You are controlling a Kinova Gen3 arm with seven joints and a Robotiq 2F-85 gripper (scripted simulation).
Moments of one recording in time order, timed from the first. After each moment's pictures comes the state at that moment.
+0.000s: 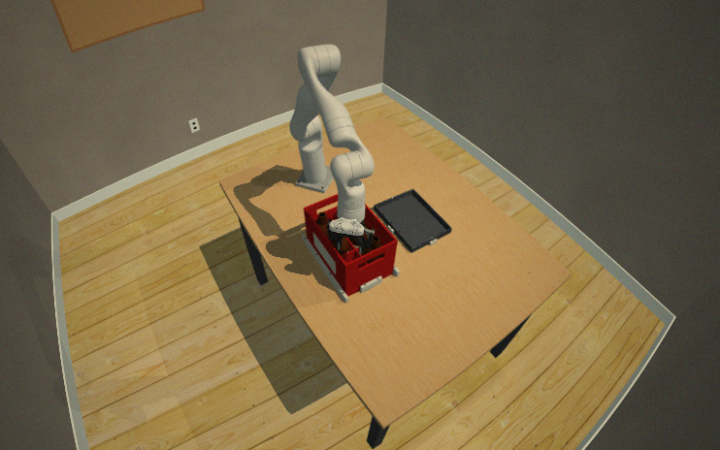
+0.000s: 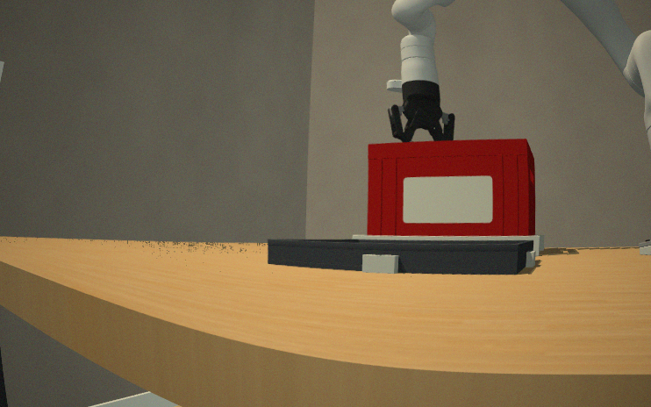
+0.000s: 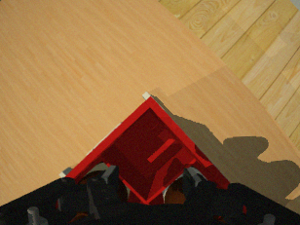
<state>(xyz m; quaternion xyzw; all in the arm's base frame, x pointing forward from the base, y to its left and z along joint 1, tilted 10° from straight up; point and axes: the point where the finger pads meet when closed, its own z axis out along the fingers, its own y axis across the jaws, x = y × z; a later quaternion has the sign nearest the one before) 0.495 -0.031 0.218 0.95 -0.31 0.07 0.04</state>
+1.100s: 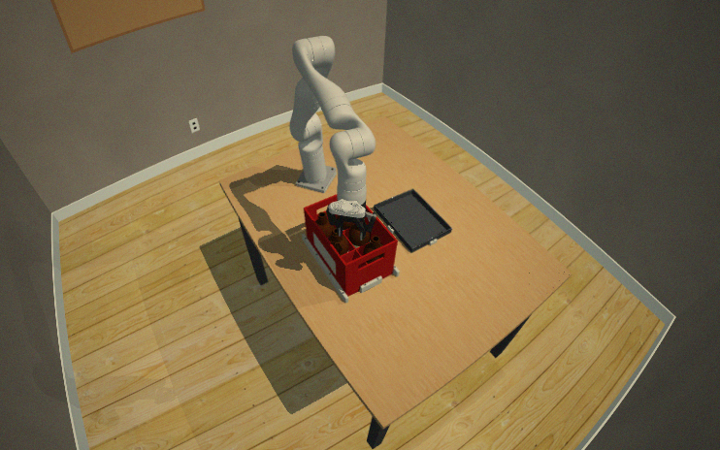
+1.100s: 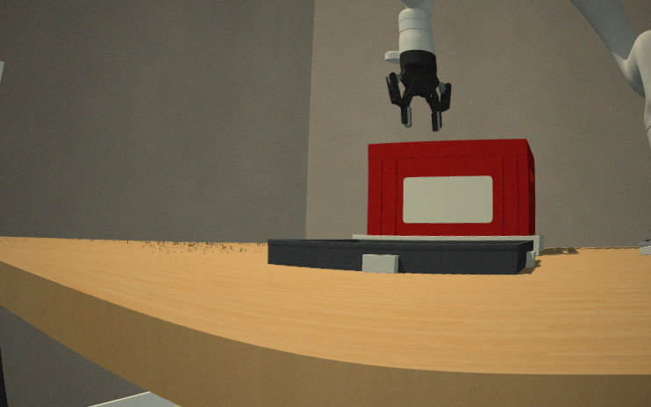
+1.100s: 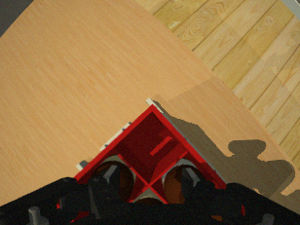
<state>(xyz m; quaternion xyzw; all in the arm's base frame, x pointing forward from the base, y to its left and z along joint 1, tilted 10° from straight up) 0.489 -0.022 0.284 0.95 -0.31 0.08 0.04</state>
